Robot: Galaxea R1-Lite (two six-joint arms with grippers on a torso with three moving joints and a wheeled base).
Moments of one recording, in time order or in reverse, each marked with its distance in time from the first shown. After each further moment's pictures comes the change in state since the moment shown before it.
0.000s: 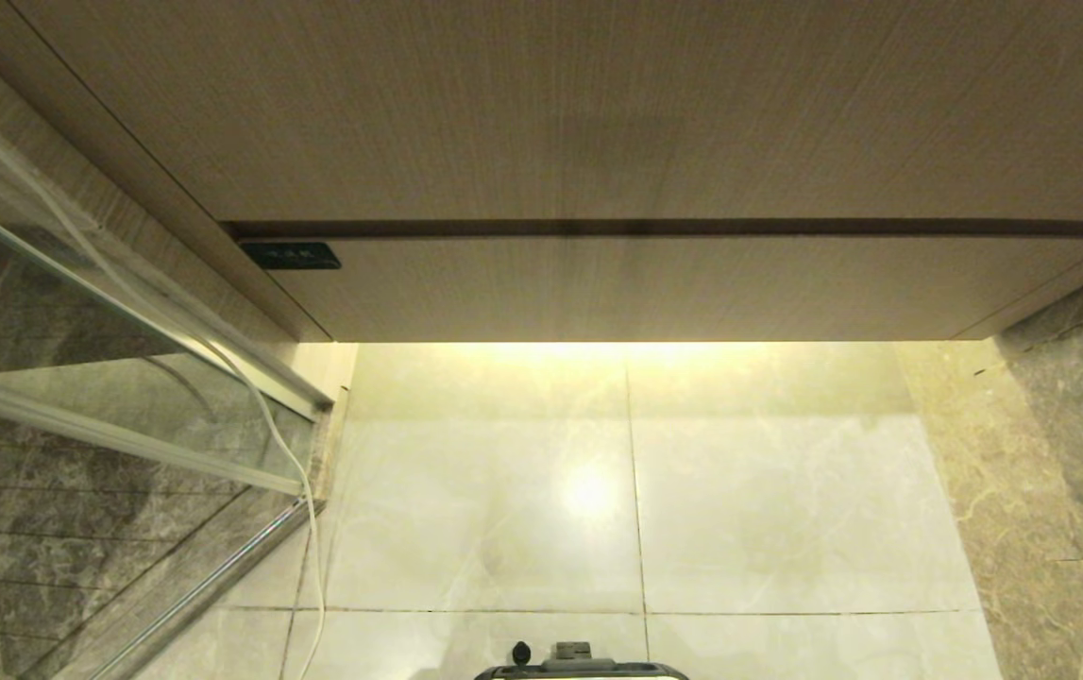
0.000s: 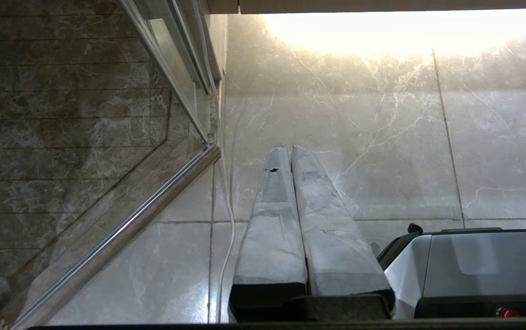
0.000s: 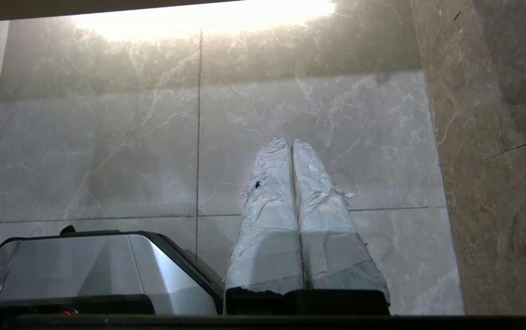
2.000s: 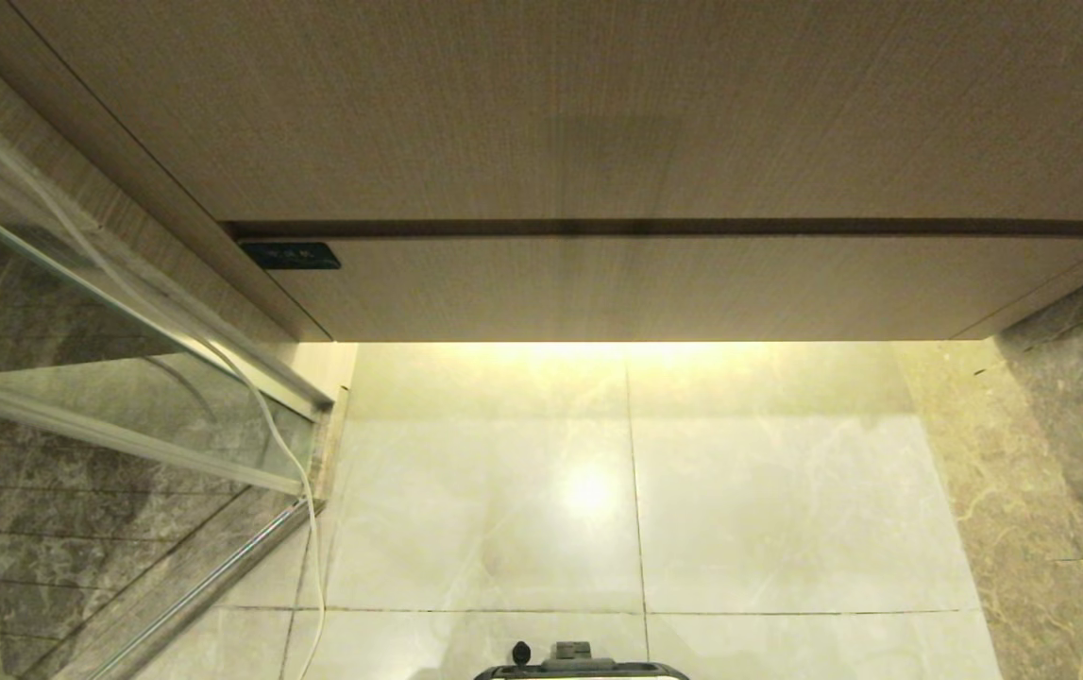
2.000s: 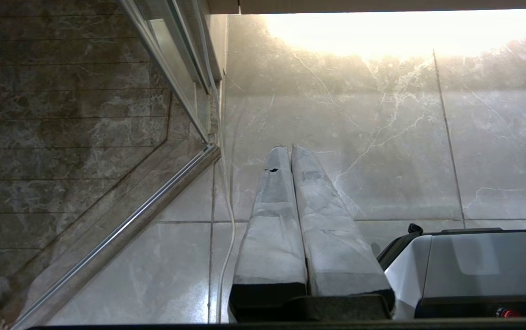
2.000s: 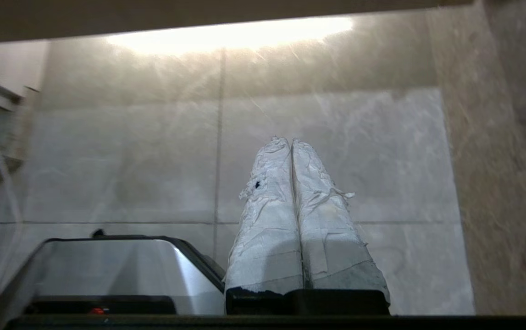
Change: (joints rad) left arm 0.000 0.000 0.000 0.000 0.000 0.000; right arm 0.000 0.001 -0.138 0.103 0.043 0.014
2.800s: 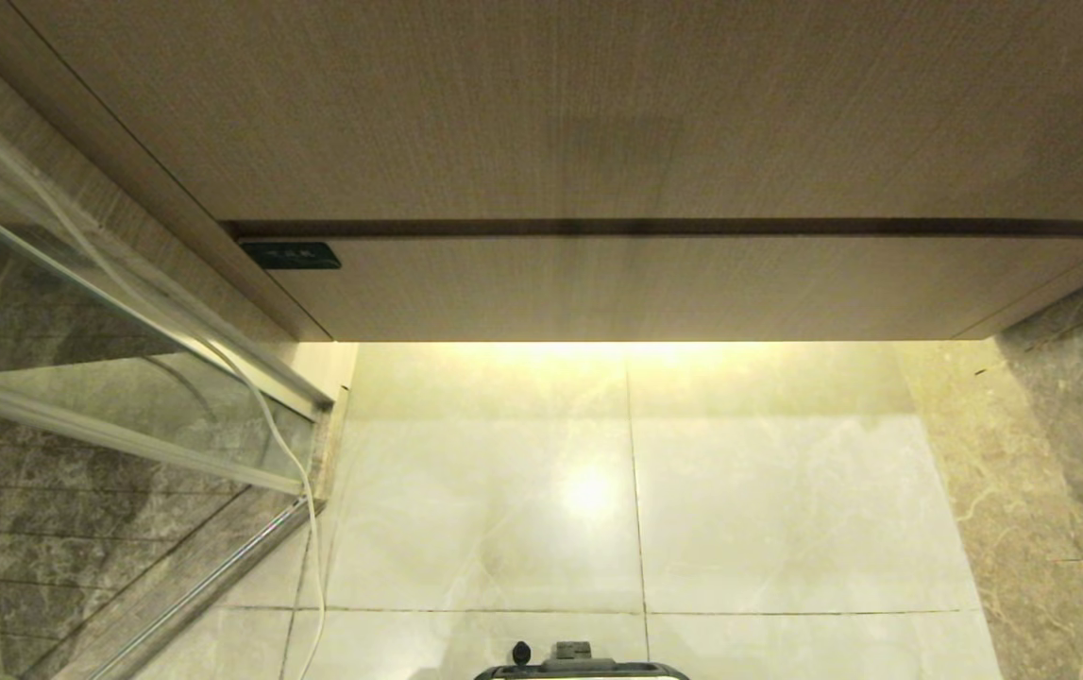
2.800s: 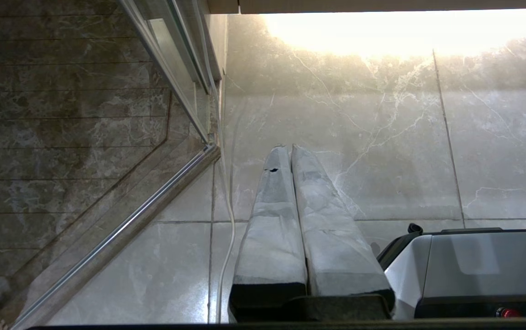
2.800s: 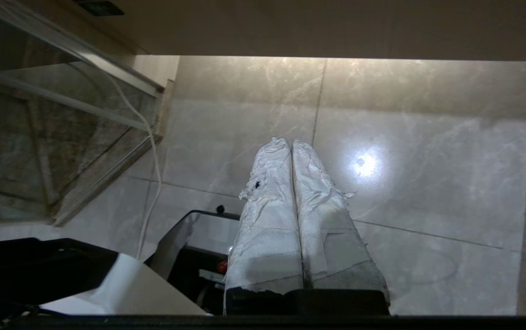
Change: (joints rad) left arm 0.000 0.000 0.000 0.000 0.000 0.000; right arm 0.011 0.548 -1.217 0.768 0.280 0.052
